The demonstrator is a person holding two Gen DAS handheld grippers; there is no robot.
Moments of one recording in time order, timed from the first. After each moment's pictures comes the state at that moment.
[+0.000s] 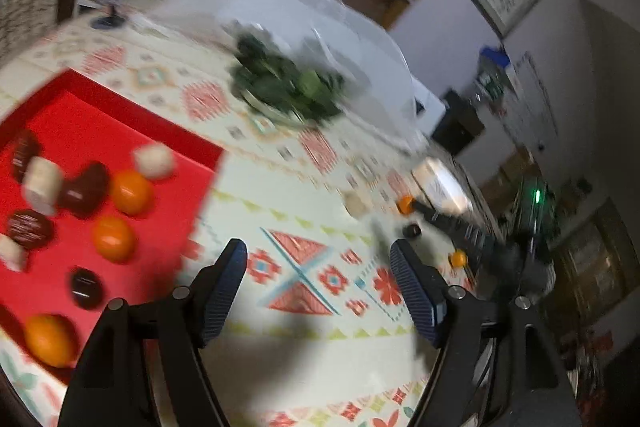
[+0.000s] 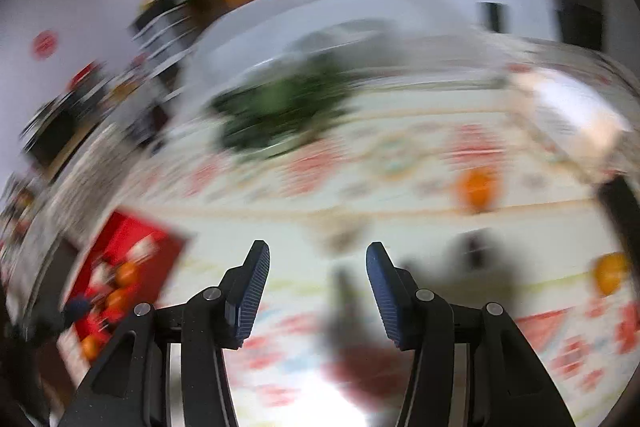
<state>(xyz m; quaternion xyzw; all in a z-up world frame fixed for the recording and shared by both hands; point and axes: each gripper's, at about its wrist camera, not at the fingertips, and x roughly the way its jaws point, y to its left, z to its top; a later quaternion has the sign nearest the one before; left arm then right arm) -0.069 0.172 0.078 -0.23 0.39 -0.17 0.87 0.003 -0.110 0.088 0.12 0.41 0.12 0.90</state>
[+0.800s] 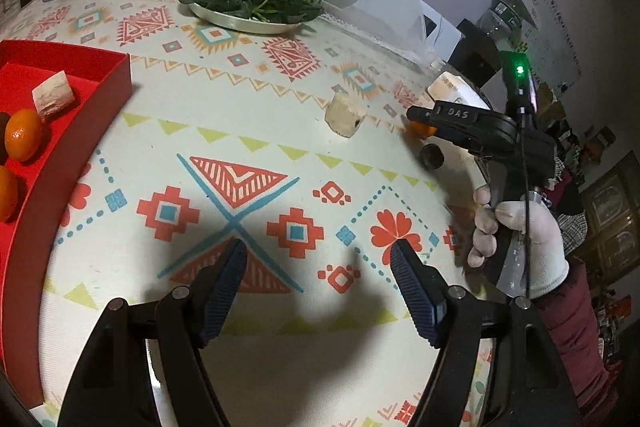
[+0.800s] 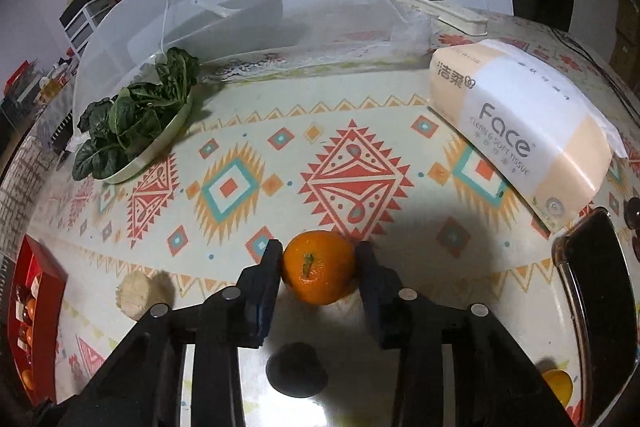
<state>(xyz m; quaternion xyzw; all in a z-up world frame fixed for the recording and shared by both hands) -0.043 0.086 0.021 -0.16 0.48 -0.16 0.85 0.092 -0.168 0.039 0.09 0.47 0.05 0.88</state>
